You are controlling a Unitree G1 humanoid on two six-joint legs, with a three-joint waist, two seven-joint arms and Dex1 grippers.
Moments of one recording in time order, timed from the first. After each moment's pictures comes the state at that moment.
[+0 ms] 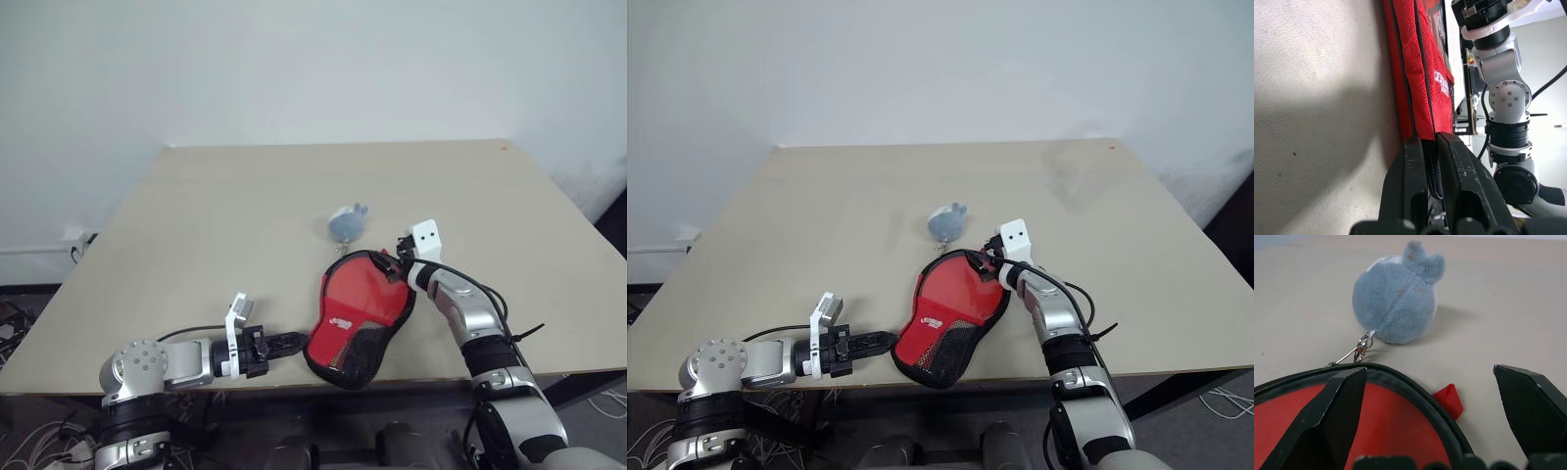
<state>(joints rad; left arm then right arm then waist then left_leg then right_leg) -0.20 0.37 0.36 0.06 -1.03 1.60 -0.56 -0.55 -0.16 0.03 0.47 0.12 0.24 0.45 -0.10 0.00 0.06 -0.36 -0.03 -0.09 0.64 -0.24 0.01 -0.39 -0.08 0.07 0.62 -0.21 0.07</state>
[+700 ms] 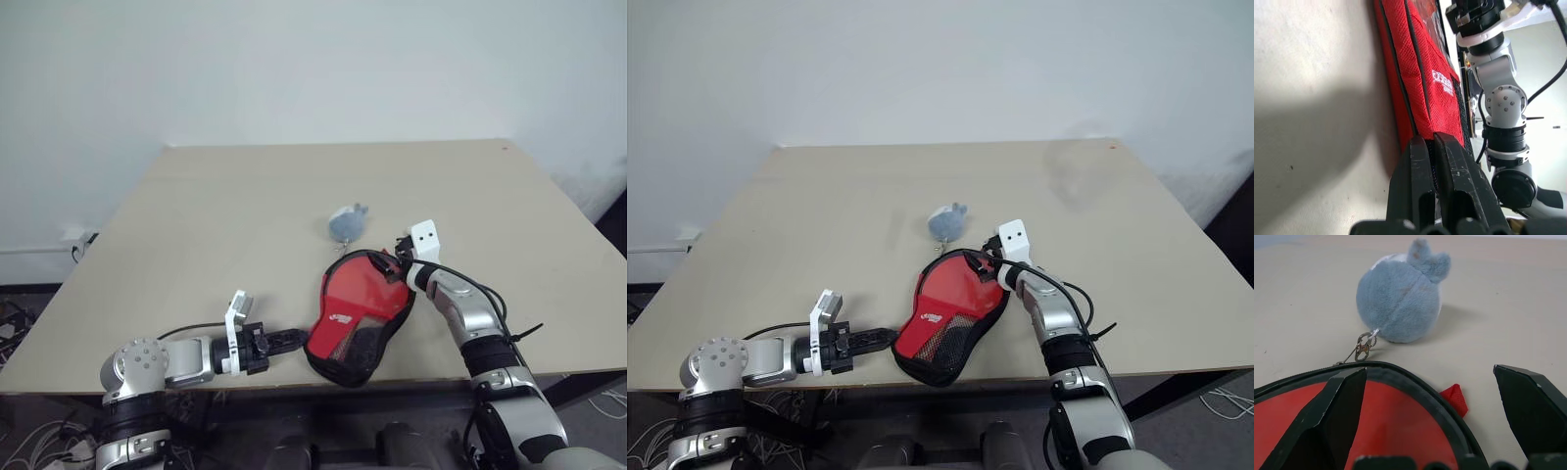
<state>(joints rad) -0.21 0.39 0.36 0.09 -1.02 1.56 -0.59 -0.55 -0.16 0.04 0.47 0.12 0.24 0.45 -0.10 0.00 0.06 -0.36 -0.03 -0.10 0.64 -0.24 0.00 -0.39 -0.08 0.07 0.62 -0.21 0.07</state>
